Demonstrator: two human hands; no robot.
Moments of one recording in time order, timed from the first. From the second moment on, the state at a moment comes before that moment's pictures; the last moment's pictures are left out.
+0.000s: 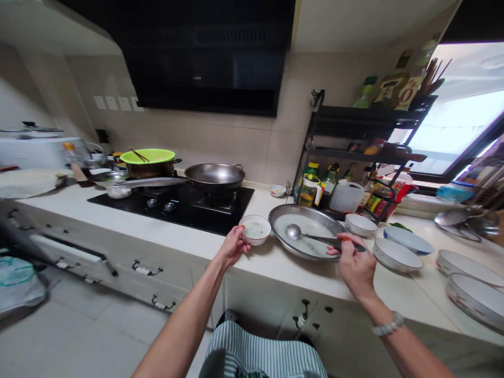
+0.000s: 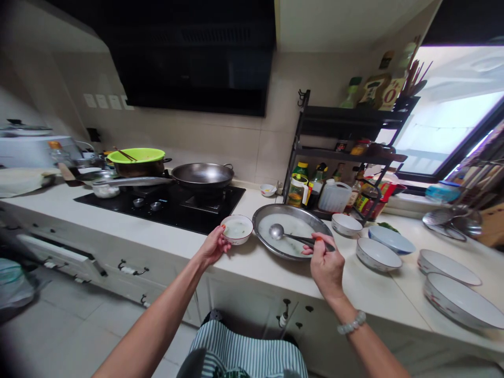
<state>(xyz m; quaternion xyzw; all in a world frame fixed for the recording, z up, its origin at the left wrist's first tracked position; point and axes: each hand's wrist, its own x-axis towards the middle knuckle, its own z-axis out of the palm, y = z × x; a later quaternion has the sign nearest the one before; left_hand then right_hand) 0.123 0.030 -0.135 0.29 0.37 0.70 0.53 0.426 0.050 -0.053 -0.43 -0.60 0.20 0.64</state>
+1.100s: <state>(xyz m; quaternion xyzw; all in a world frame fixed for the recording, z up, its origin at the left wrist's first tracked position) 0.123 0.029 -0.134 0.29 0.38 0.70 0.53 0.435 0.070 -0.031 -0.45 -0.42 0.30 0.73</state>
